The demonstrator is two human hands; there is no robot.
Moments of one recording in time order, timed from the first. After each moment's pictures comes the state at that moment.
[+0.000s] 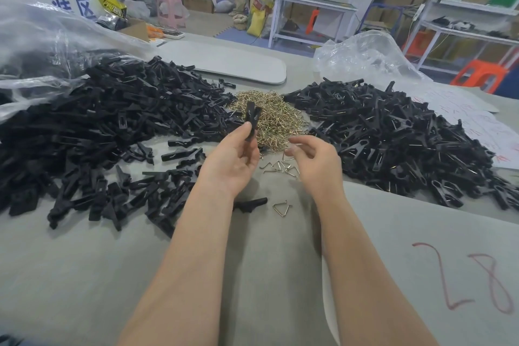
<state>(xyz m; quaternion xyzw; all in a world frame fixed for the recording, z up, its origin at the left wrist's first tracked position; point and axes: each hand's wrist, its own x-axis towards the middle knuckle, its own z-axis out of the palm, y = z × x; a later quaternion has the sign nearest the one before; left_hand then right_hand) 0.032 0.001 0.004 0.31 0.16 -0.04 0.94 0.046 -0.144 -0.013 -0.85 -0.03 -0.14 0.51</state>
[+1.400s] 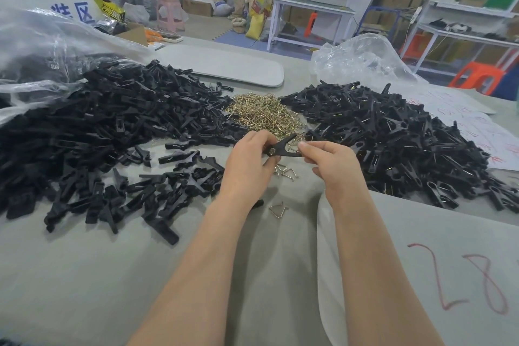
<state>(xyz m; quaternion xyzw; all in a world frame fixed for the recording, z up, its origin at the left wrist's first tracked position) 0.031 -0.024 -0.013 0.88 -0.07 0.22 0.42 0.037 -0.161 0.015 -0.76 0.07 -0.05 0.65</state>
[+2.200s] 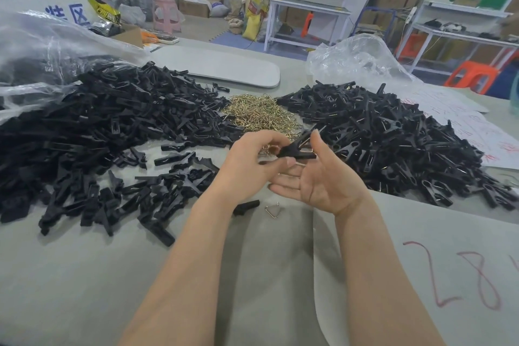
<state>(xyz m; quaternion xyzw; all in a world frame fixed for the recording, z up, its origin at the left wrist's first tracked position) 0.015 -0.016 0.010 0.82 -0.15 0.13 0.53 0.036 -0.176 0.009 -0.49 -0.05 0.32 0.81</state>
